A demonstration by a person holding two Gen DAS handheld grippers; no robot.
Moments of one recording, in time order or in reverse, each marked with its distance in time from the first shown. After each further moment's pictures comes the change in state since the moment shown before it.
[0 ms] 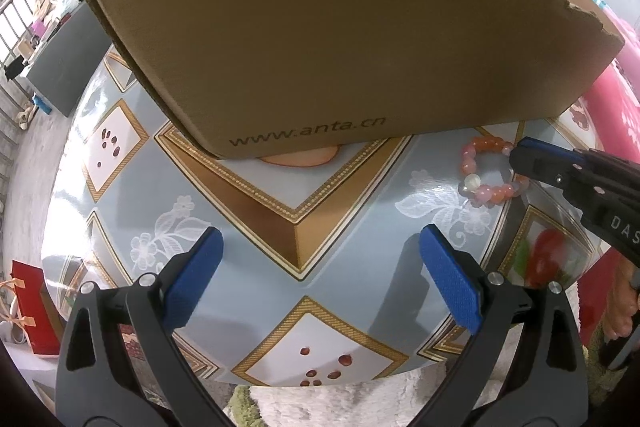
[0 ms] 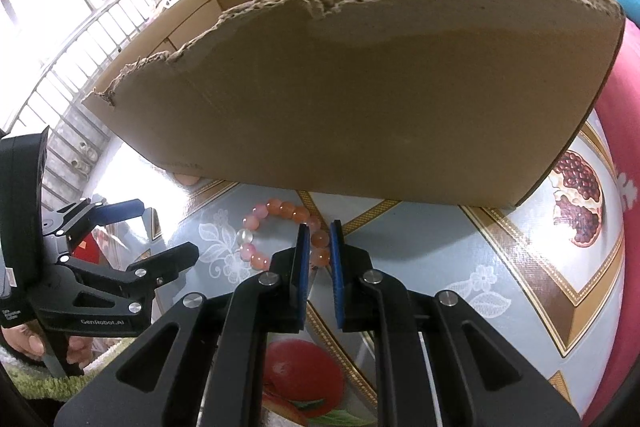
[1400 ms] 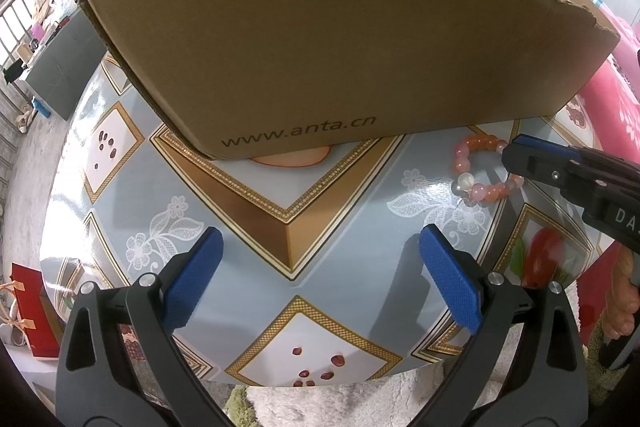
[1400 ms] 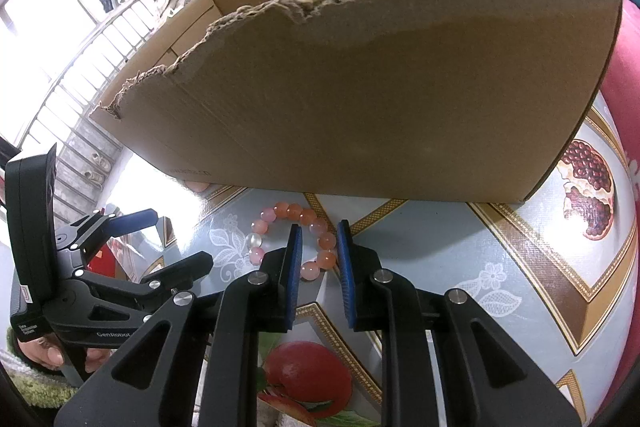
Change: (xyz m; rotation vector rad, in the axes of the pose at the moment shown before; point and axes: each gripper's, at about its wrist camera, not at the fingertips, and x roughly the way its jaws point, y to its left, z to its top) left arm -0.005 -0.008 -0.007 0.005 -0.010 -0.006; right arm 0.000 -0.005 -0.003 0.045 -0.006 0.056
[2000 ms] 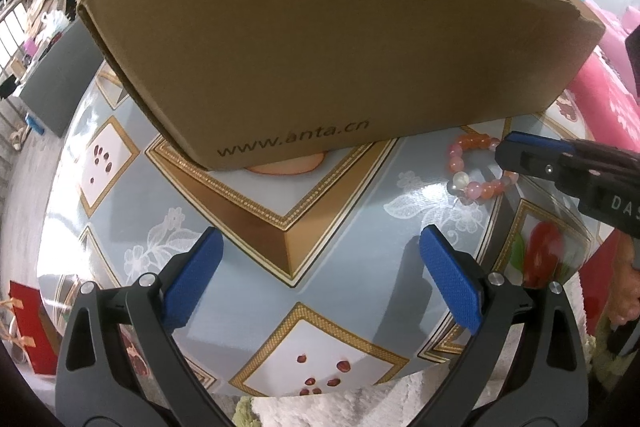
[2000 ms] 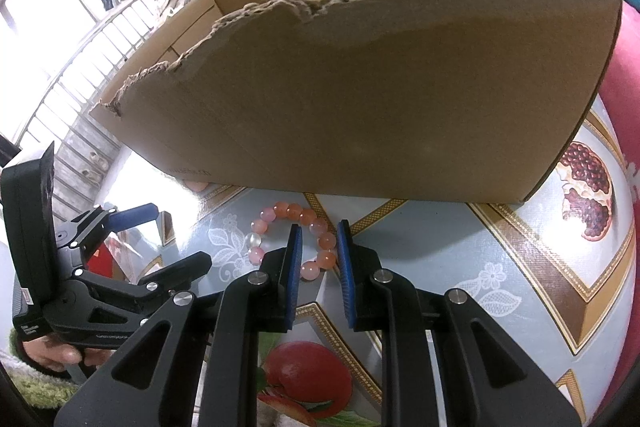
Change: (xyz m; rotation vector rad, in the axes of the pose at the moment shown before) left arm -0.004 -0.001 -0.002 0.044 -0.051 -0.044; right arm -0.001 0.000 0.000 -0.010 -0.010 -0.013
